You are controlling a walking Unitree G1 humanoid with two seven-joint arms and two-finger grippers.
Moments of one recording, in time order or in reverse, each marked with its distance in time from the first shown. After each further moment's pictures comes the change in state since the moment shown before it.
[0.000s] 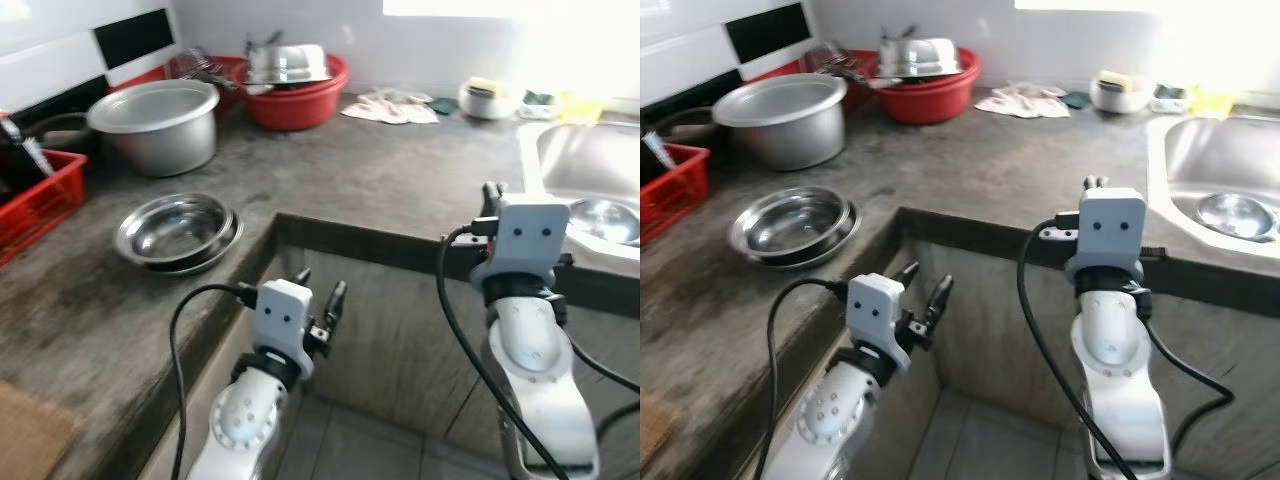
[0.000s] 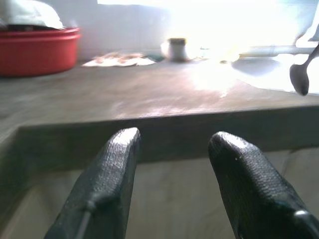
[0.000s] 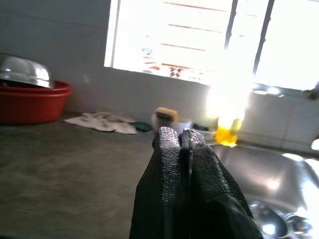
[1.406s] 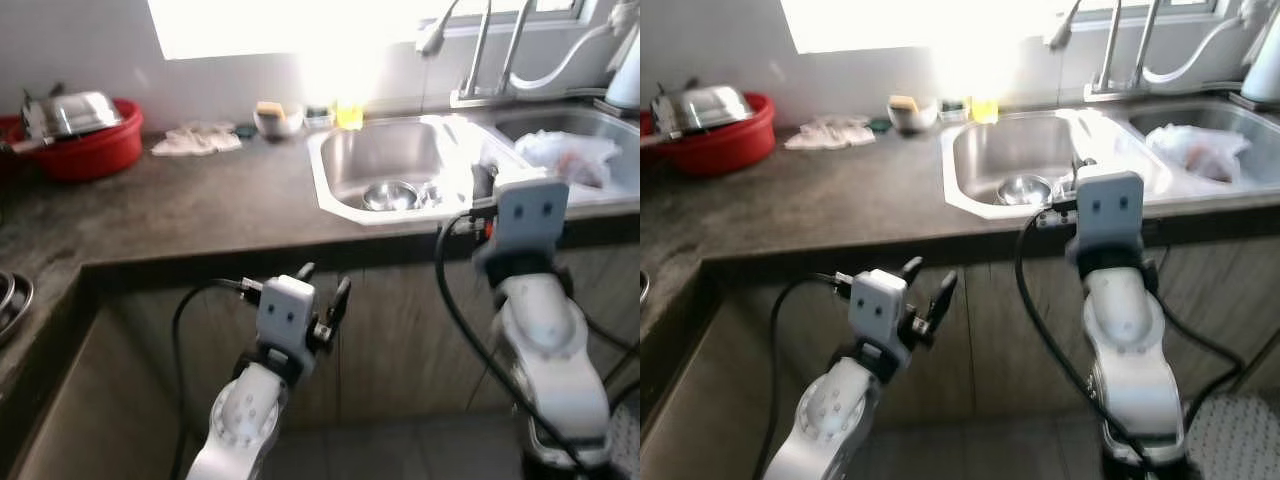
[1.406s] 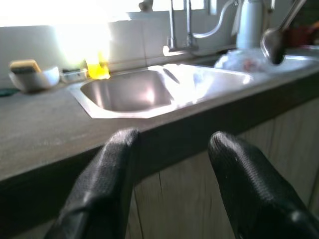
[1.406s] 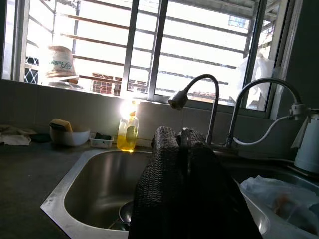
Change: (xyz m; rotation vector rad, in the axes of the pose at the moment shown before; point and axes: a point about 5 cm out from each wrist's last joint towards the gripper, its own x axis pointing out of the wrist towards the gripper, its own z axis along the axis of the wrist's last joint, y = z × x) left arm -0.003 0.010 -0.003 0.046 0.012 0.014; right arm 0.016 0.013 0.017 0.058 -0.081 0.193
